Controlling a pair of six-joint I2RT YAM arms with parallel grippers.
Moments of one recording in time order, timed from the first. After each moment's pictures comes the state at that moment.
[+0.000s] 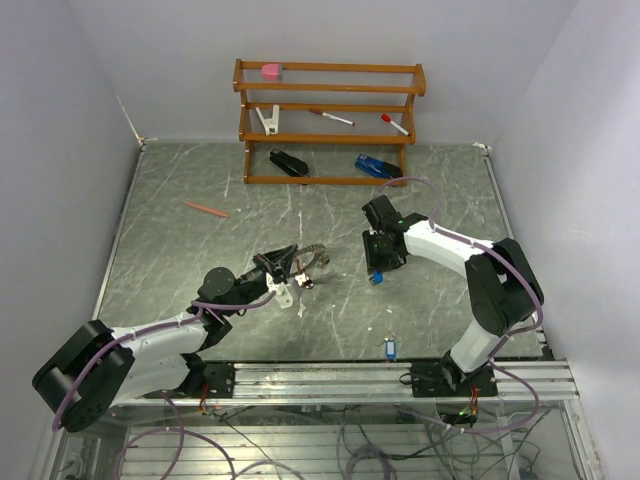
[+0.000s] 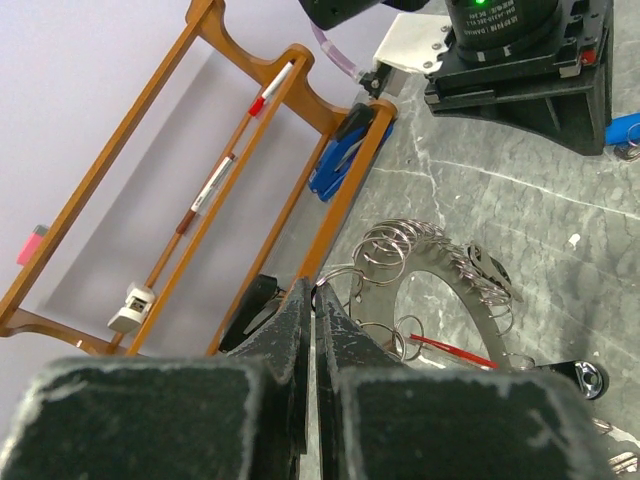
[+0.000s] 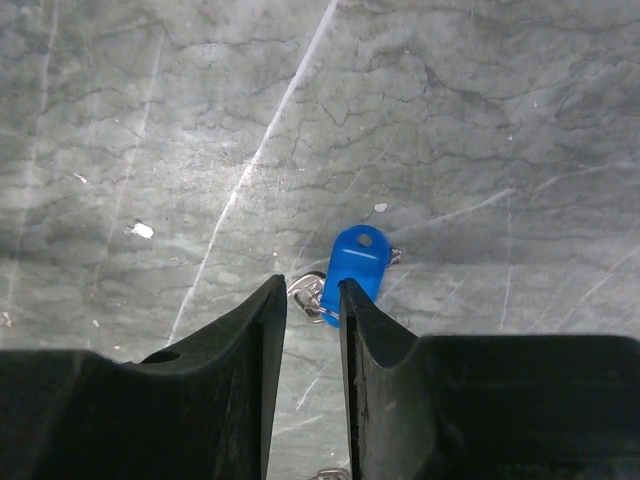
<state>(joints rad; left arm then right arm) -0.72 1.08 0.19 1.00 0.22 0.84 0.52 1.68 1.04 -0.57 0.05 0.38</state>
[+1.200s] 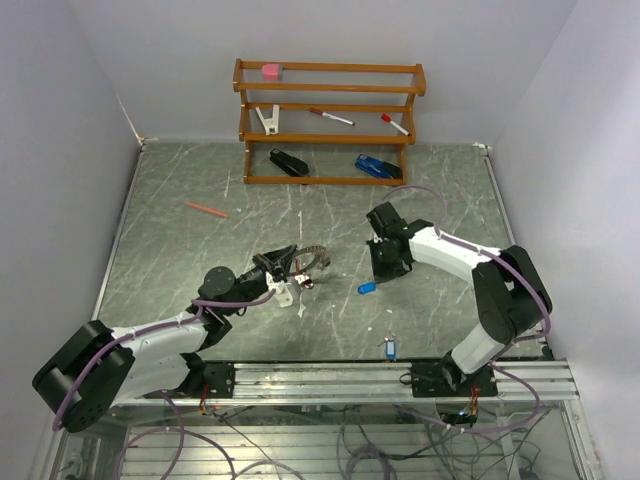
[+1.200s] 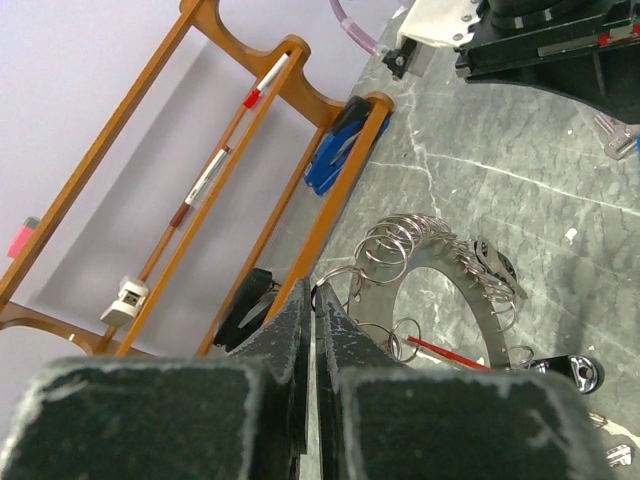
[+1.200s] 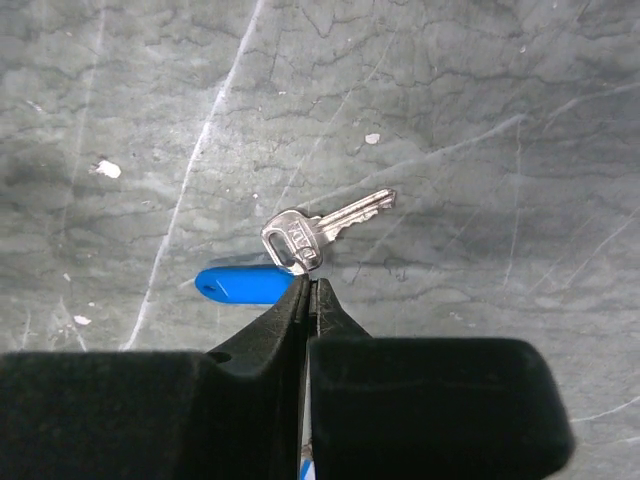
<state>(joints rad) -0.72 1.08 0.19 0.98 0.22 0.83 0.52 1.64 0.97 -0.60 0.02 0.39</state>
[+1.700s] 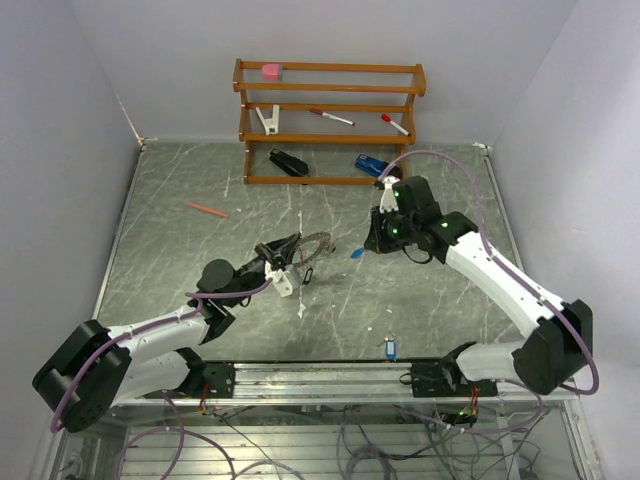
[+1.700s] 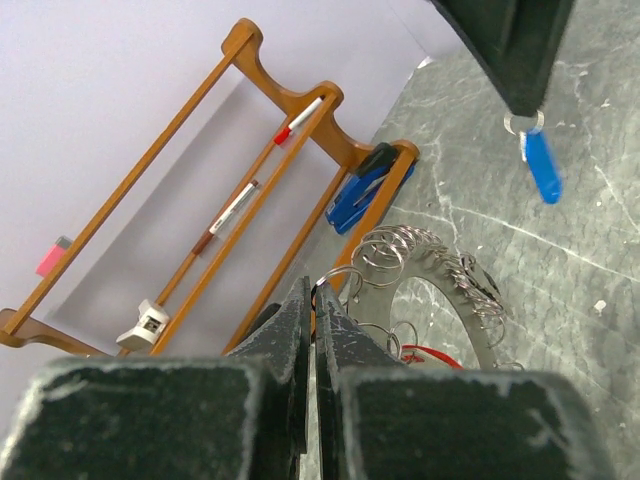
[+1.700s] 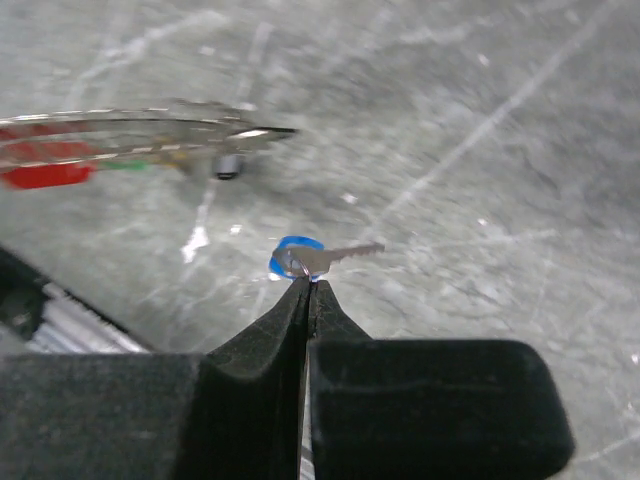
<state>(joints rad) -0.72 1.08 0.27 0.99 0.23 0.76 0.52 1.34 1.08 -0.61 -0.13 0.28</state>
